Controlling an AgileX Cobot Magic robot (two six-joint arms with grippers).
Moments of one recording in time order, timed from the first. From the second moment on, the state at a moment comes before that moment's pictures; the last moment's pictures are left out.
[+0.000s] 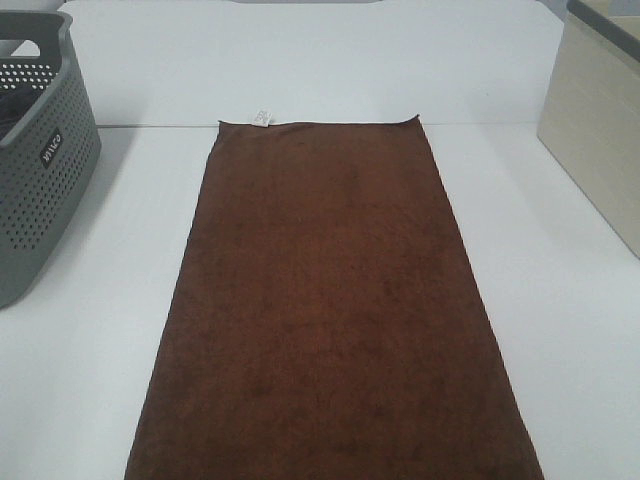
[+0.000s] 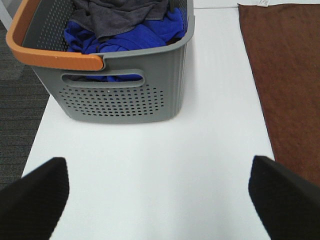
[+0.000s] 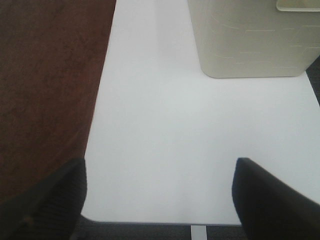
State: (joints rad) left arm 0.09 0.19 -0.69 0.01 1.12 0.03; right arm 0.03 0.13 -0.65 0.01 1.20 -0.02
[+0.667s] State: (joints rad) left arm 0.09 0.00 -0.54 -0.09 1.20 0.12; right arm 0.03 0.00 -0.52 0.09 1.12 -0.12
